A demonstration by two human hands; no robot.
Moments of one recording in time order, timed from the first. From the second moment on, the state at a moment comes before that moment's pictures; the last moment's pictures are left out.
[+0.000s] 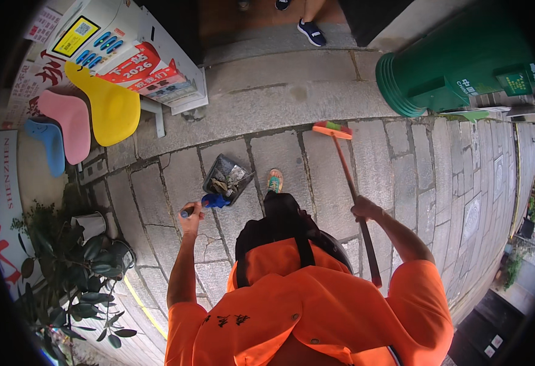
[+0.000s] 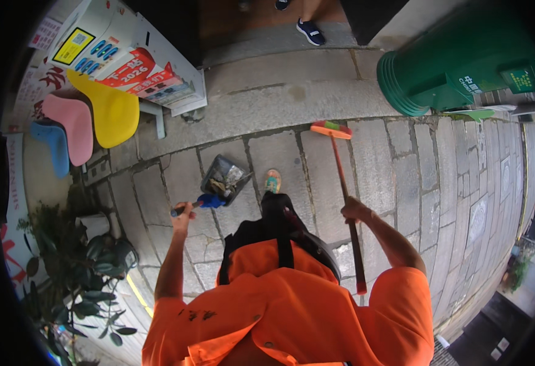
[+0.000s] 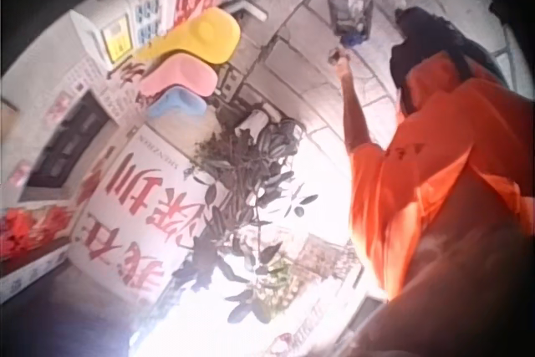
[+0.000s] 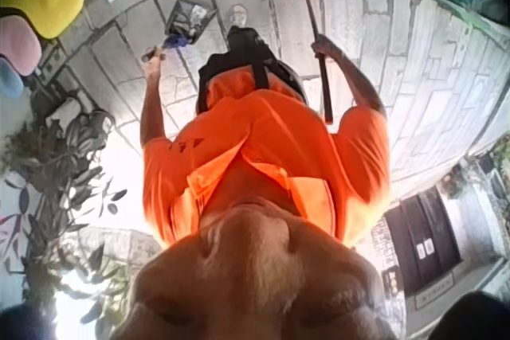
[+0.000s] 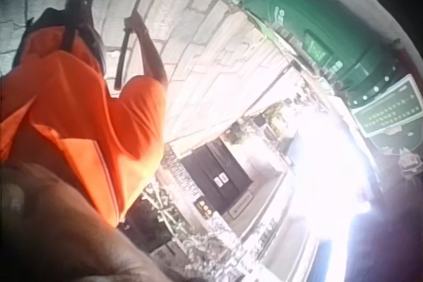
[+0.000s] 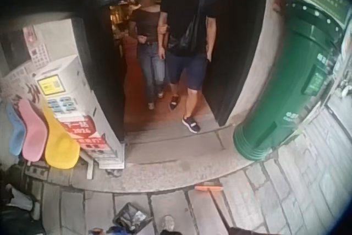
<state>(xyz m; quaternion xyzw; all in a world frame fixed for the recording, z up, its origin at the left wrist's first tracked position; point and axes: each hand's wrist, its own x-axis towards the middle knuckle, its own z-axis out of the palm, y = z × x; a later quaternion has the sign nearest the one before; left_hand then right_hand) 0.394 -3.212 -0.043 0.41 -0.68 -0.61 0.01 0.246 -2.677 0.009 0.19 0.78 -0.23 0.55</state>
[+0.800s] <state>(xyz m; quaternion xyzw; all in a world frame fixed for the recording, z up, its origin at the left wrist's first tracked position) 0.285 -3.405 -0.108 0.26 -0.76 -0.58 -0.13 0.411 -2.985 -0.025 0.20 0.76 -0.24 0.57</state>
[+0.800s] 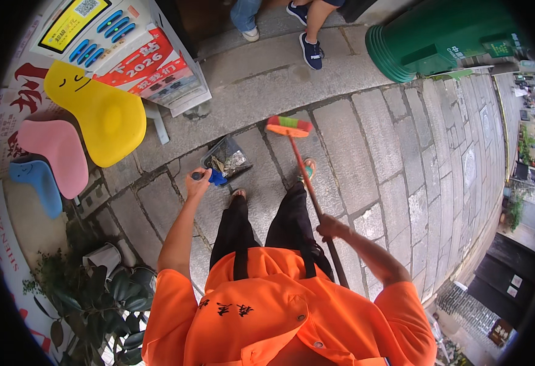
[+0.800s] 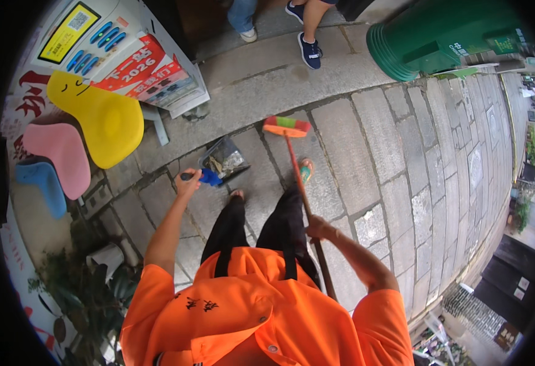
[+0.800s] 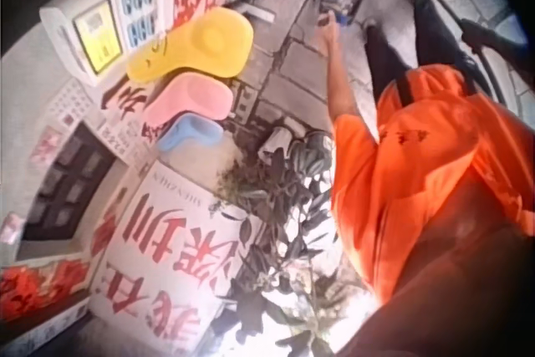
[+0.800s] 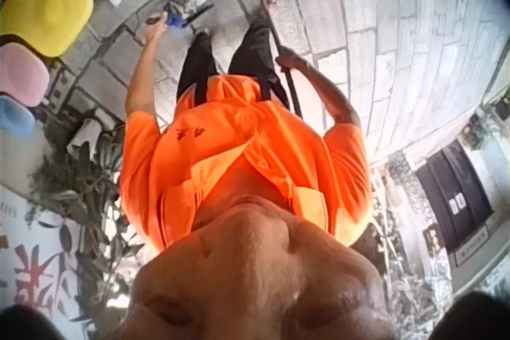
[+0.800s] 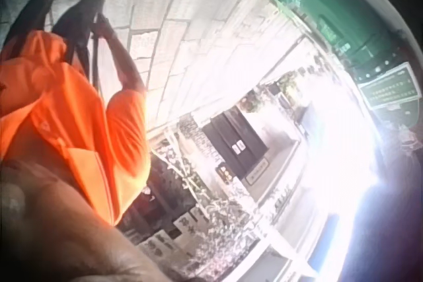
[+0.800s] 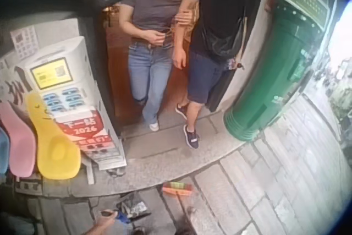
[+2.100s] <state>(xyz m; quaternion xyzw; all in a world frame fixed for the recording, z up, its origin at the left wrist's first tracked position) 0.452 -3.529 -0.008 0.25 -0.72 -0.63 -0.12 0.530 -3.064 0.194 0.31 0.48 -0.64 0.52</state>
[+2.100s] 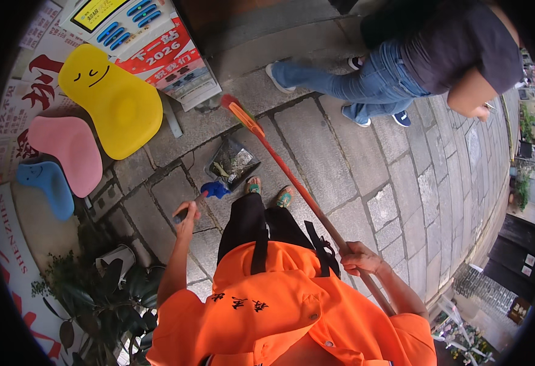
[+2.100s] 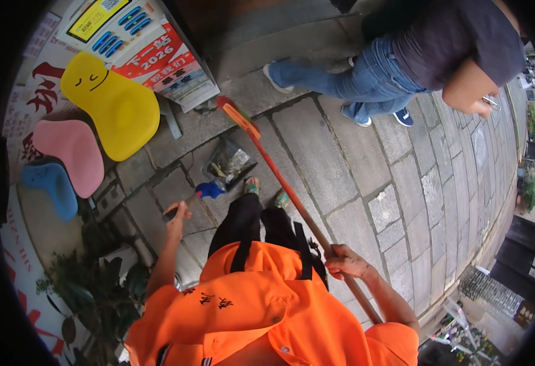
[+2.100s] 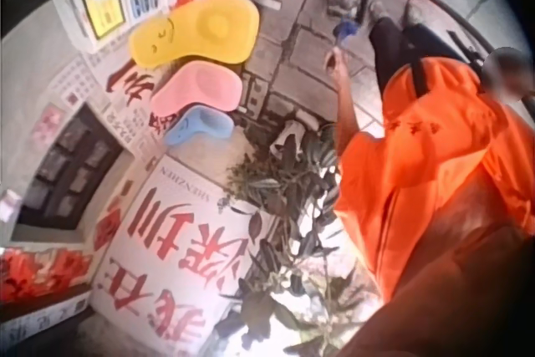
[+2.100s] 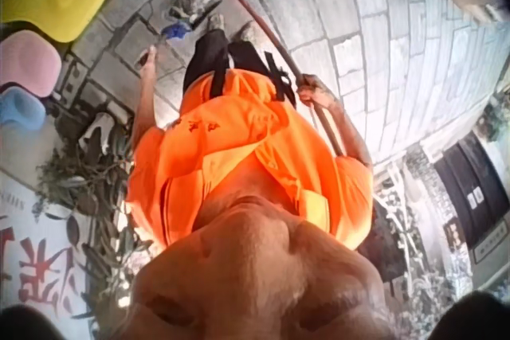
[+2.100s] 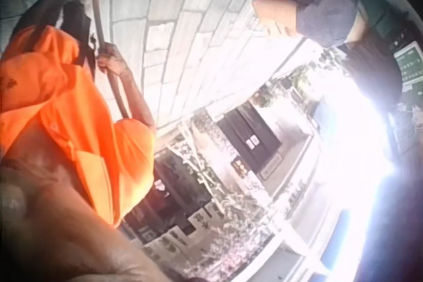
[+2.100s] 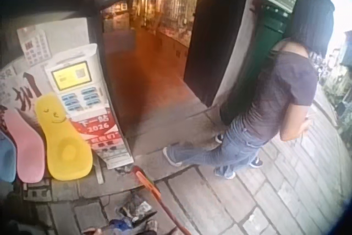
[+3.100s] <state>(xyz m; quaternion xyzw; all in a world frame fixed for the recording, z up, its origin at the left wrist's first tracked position) 0.381 -3.486 -0.050 0.36 -0.71 -0.60 -0.13 0.341 -2.827 0.011 0.38 0.78 -0.38 0.30</state>
